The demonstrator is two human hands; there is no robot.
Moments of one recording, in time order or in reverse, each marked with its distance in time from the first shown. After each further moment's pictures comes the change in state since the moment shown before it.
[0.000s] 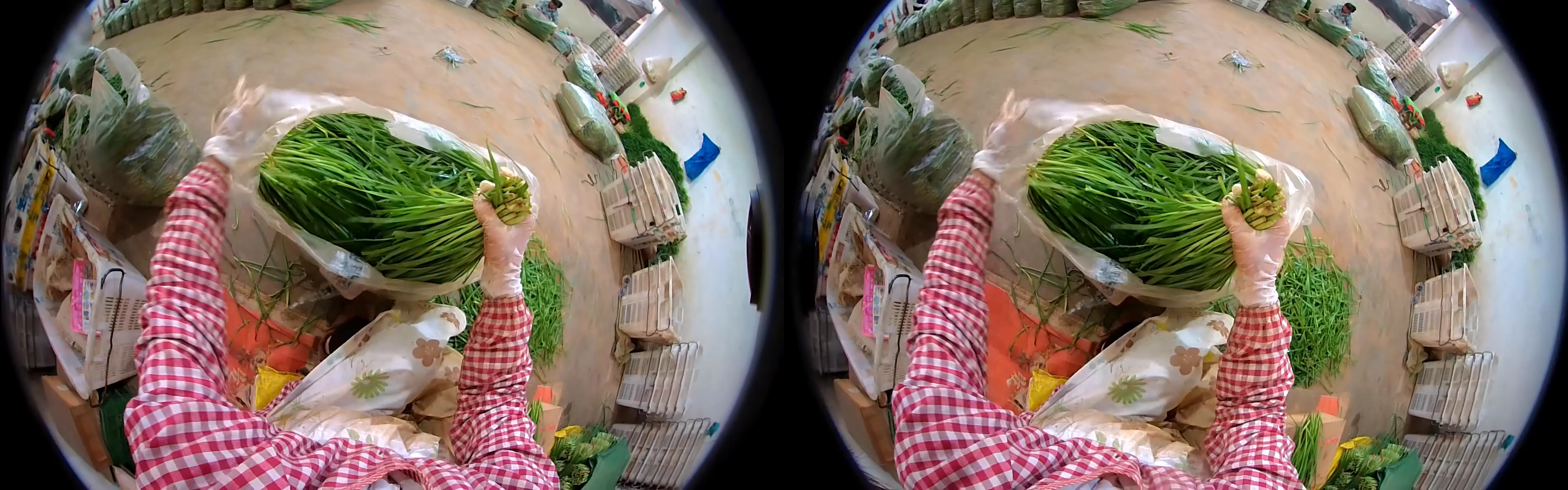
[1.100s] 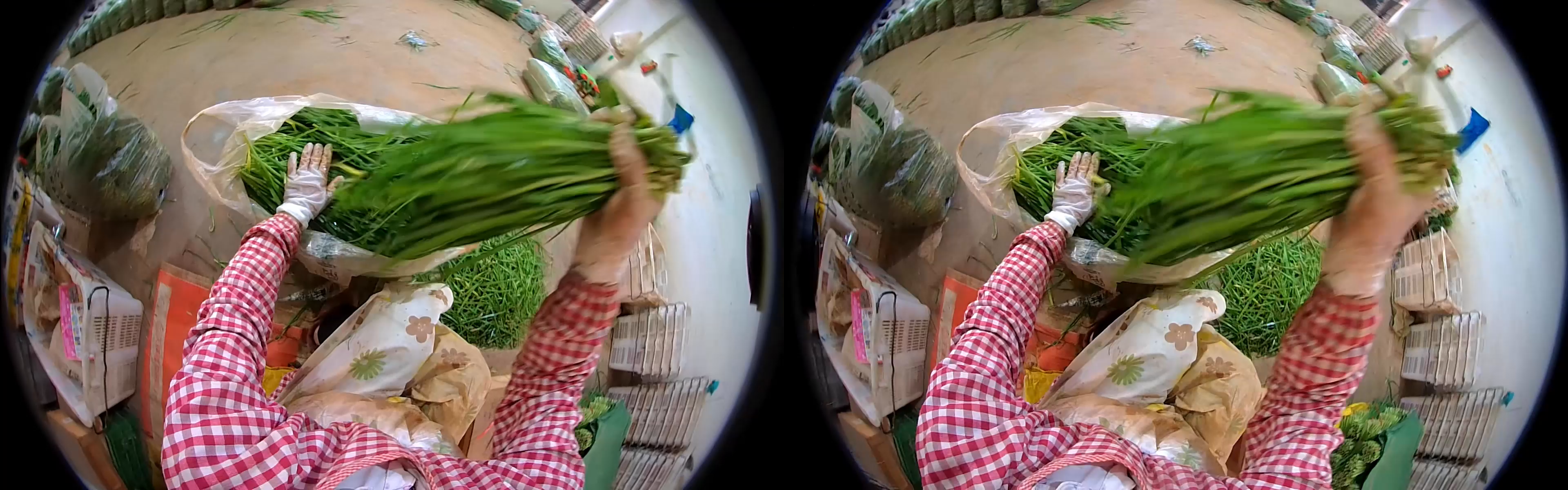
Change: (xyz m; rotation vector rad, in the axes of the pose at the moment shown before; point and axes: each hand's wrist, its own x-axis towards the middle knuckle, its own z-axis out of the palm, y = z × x) left_hand 0.012 -0.233 0.063 2.192 0.311 0.739; right_hand 0.015 -0.177 -0.022 -0.141 0.142 -0.545
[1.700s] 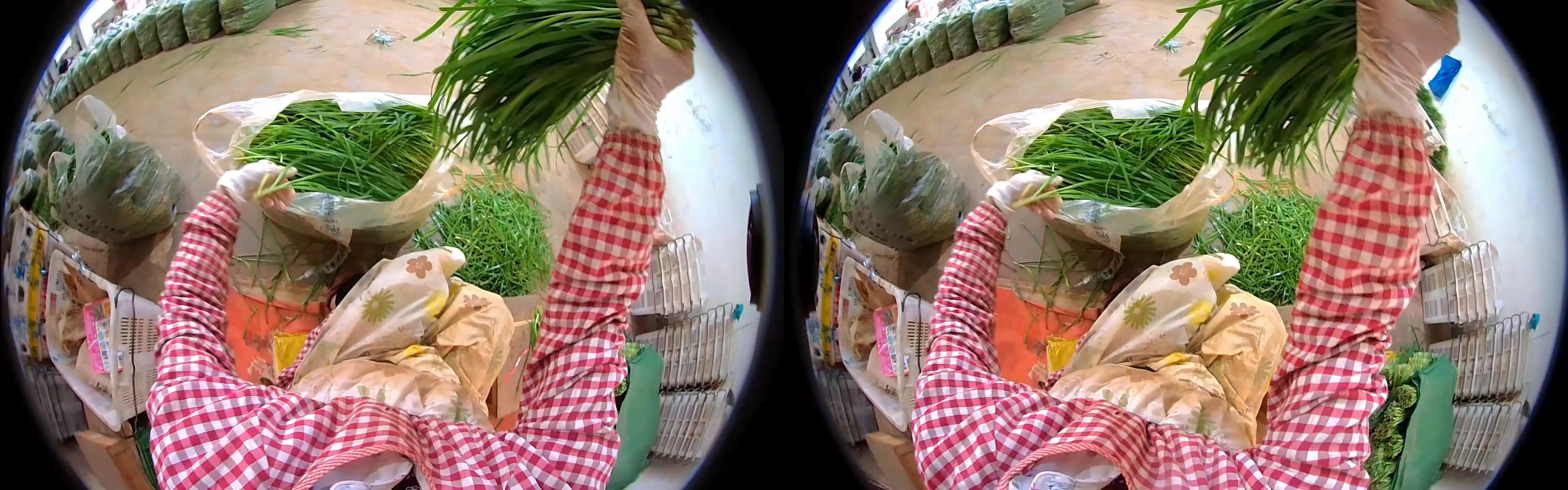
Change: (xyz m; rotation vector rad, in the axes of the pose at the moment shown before) left_hand -0.039 -0.083 -0.133 -1.383 -1.006 -0.113; right_hand 0.075 -0.081 -0.040 -0.163 0.212 -0.705
